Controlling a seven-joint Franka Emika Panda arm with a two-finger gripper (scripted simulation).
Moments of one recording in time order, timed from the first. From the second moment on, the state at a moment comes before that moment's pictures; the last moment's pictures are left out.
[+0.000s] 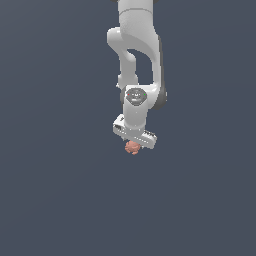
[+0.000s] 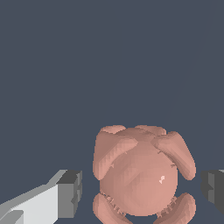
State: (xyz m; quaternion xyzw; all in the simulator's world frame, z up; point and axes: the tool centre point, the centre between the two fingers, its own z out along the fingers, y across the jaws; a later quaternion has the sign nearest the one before) arm -0.038 0.027 0.061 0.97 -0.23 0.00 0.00
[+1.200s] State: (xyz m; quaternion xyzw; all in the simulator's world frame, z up) arm -0.038 0.029 0.046 0.97 -0.23 0.00 0.00
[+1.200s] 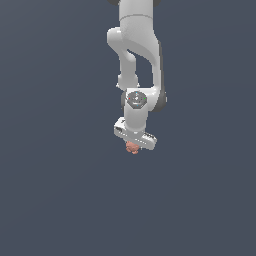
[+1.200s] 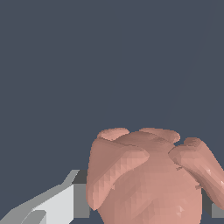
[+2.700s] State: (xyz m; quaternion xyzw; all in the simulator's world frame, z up) arm -0.049 0.108 0.281 0.97 -0.23 0.00 0.00
